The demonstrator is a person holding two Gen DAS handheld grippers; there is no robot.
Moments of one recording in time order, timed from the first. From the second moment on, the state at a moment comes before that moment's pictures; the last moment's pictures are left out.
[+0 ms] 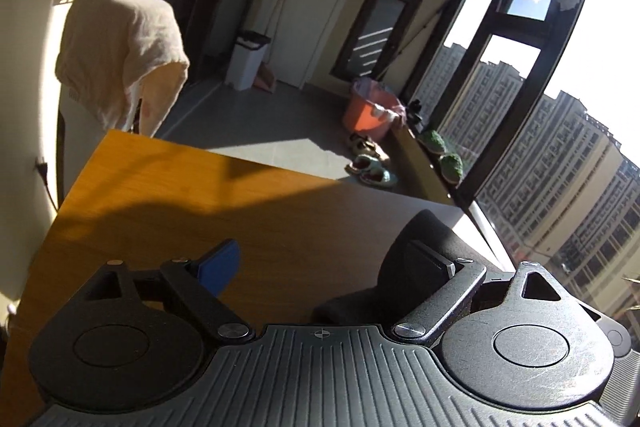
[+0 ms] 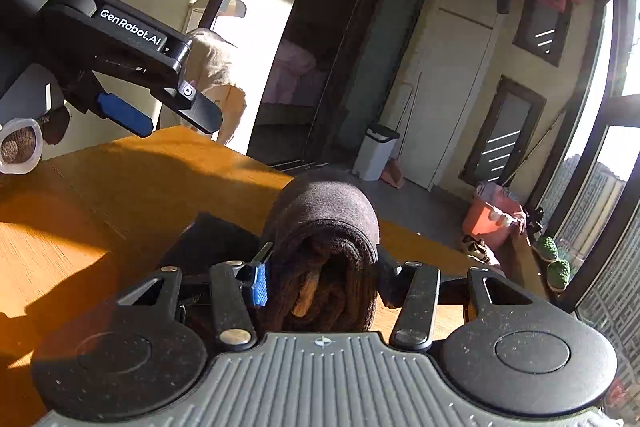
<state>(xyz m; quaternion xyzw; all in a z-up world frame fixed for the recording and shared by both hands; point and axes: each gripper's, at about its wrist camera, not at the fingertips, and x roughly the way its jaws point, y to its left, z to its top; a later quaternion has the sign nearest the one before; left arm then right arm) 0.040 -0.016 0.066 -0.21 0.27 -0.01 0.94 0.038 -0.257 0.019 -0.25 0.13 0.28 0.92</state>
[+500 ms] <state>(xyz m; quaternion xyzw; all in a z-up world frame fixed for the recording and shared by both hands) 0.046 -0.069 0.035 -0.13 0.29 -0.02 0.95 0.002 -0.253 0.029 -0.26 0.13 0.39 0.88</state>
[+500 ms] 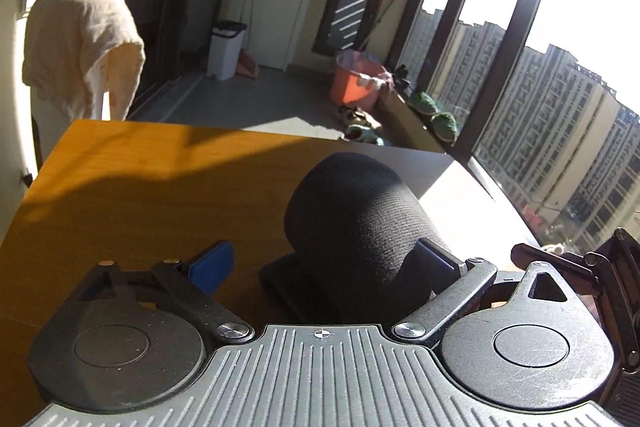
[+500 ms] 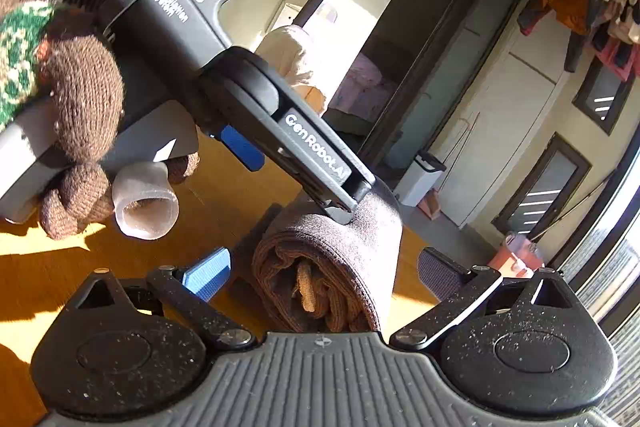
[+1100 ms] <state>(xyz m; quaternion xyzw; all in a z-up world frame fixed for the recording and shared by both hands) 0.034 -0.037 0.014 -0.13 0.26 -0.01 0.96 0.101 -0.303 -0.013 0.10 0.33 0.31 0.89</state>
